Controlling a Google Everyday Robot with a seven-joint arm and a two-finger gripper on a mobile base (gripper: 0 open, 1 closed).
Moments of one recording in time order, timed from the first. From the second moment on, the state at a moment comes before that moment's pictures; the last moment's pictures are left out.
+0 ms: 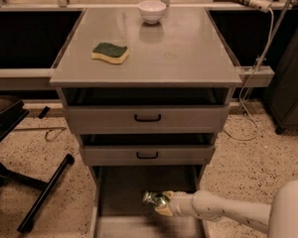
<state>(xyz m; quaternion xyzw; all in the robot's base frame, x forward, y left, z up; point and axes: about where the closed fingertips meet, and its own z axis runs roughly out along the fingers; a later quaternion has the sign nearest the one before) 0.527 -0.074 0.245 -0.50 0.78 0.17 0.34</state>
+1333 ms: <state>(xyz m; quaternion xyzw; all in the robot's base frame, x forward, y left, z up) 0.535 -0.068 0.152 -0.49 0.80 0.19 0.28</state>
